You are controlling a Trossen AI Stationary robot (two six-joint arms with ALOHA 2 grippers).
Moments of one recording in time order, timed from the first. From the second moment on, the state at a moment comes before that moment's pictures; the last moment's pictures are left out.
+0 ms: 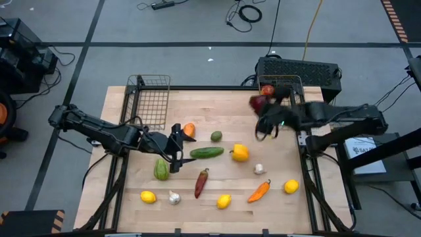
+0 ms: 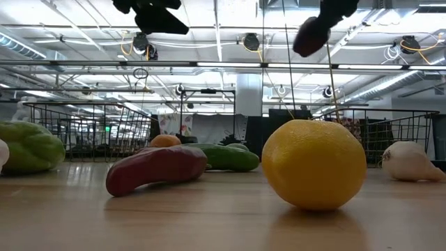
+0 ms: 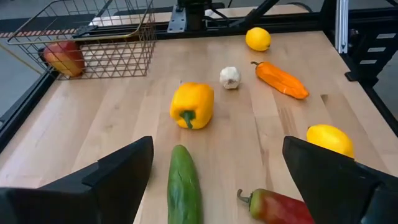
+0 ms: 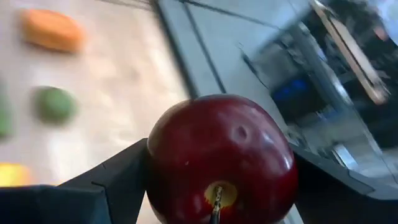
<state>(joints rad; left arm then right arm) -0.26 1.19 0.87 -0.17 -0.25 -0.07 0.01 1.12 1.23 -0.93 0.76 -0.04</state>
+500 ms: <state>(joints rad) -0.26 1.19 0.87 -0.17 -0.25 -0.06 -0.63 1.17 1.24 -1.00 0.41 -0.28</state>
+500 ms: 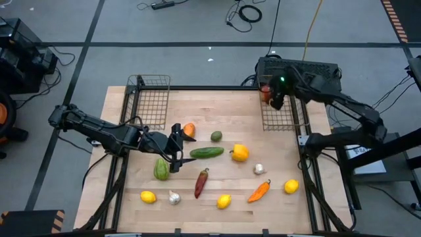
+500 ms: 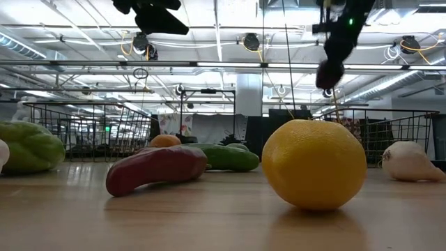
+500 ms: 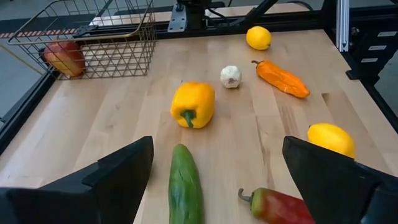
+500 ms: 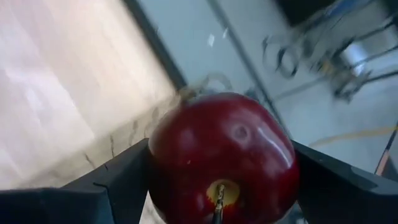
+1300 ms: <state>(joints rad) -0.26 1.19 0.87 -0.20 -0.24 -0.07 -0.93 1.49 1.24 -1.09 0.26 -0.41</state>
